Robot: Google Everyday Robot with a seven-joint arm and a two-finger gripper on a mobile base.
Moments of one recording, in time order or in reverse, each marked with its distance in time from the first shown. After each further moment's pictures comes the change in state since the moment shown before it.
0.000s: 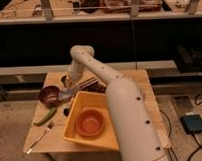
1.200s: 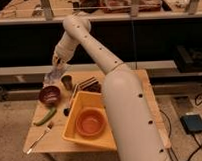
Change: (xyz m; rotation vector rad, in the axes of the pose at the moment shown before) arm -0.048 -0.101 -0.108 0.155 -0.027 -0.086
